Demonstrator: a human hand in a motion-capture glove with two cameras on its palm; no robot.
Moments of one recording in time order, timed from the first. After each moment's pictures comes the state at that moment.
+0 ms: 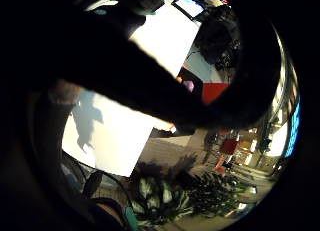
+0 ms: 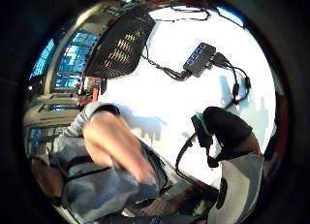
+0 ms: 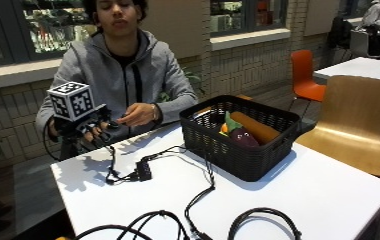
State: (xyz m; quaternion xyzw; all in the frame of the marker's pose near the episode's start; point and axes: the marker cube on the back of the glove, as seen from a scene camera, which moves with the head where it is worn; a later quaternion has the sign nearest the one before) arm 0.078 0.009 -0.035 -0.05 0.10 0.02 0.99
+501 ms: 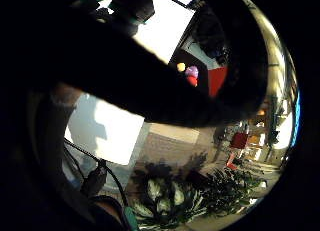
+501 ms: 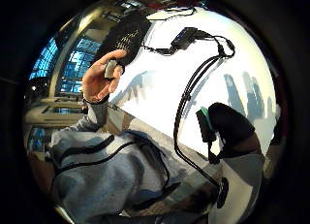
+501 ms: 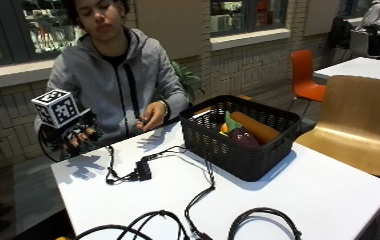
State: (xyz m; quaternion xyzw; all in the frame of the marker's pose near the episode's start) arm 0.085 0.078 -0.008 -0.03 0.06 0.03 1.00
